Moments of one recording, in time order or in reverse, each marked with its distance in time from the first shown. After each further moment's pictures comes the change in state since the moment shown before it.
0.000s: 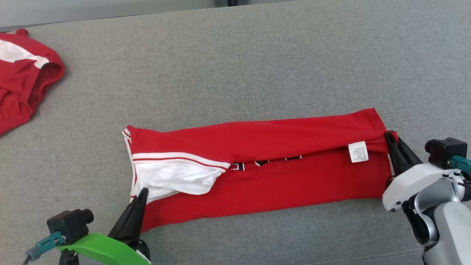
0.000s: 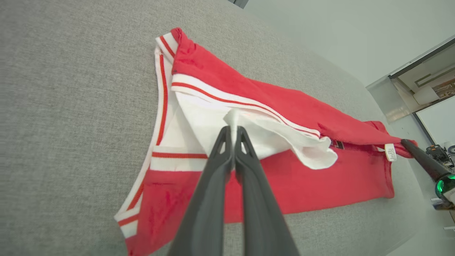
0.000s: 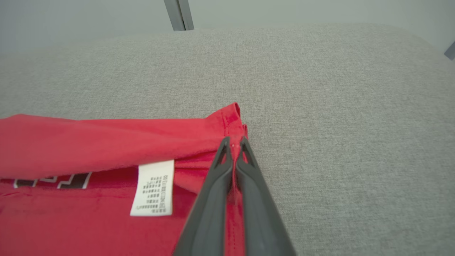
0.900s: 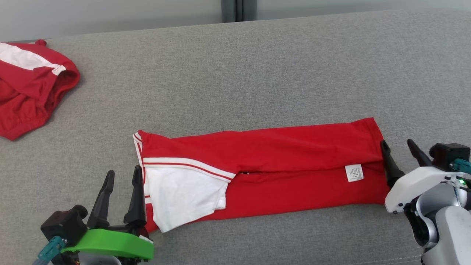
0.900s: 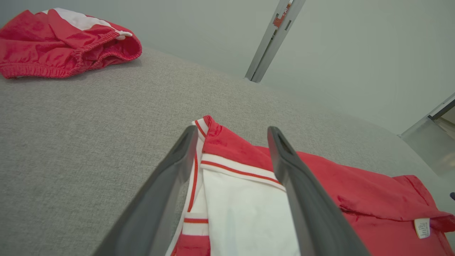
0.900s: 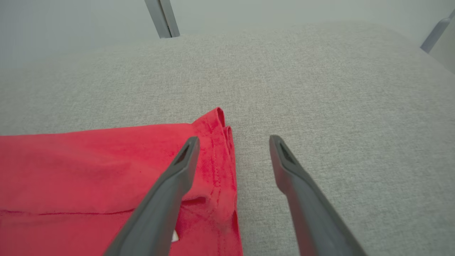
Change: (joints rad) left arm -0.044 -0.065 0.014 0.046 0.177 0.110 -0.220; right arm 0.010 0.055 -0.093 0.039 -0.037 0.000 0.024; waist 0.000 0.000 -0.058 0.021
